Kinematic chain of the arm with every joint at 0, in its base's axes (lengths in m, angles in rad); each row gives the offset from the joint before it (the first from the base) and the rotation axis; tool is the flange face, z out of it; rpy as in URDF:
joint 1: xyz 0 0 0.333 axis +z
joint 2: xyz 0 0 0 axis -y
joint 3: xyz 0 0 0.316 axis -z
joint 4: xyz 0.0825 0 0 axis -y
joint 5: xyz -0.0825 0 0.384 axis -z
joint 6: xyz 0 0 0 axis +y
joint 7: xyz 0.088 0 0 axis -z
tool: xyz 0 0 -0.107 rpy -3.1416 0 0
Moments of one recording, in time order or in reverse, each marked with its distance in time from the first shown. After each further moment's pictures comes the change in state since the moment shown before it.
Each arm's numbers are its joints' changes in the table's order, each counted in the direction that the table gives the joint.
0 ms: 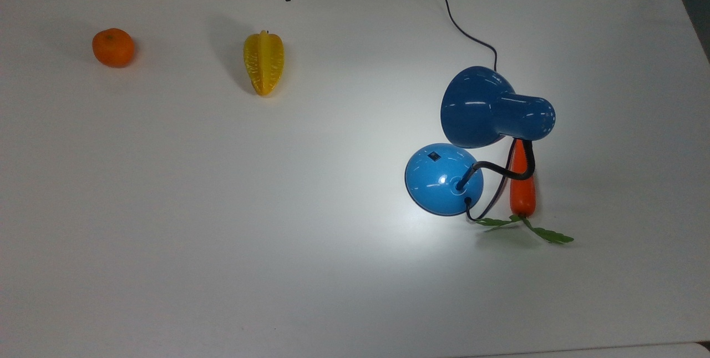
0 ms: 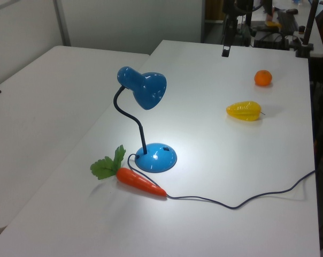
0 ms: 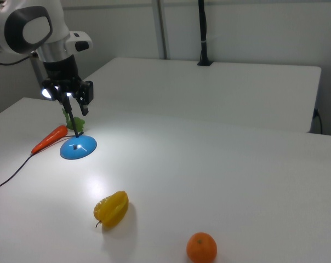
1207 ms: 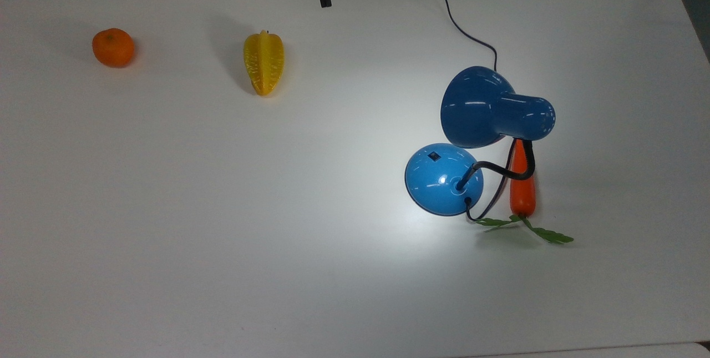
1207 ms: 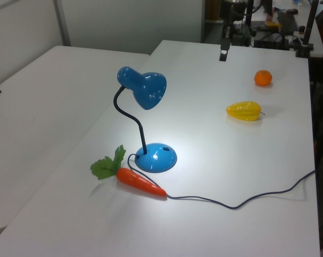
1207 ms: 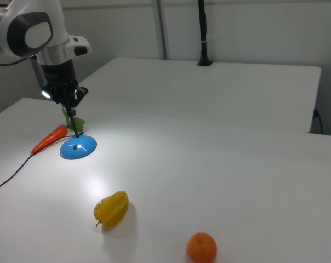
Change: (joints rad) arm 0.003 -0.021 -0.015 0.000 -0.057 -0.005 -0.002
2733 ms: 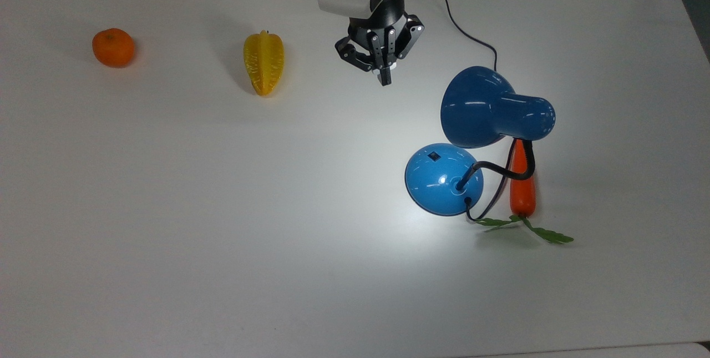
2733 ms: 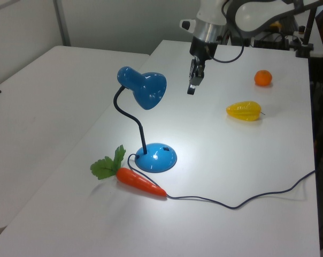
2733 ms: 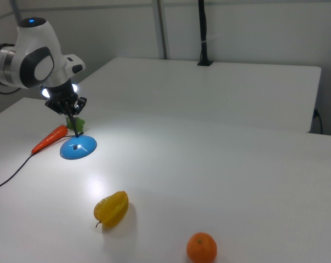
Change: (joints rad) arm 0.128 -0.180 -0.018 -0.038 -0.001 -0.373 -0.103
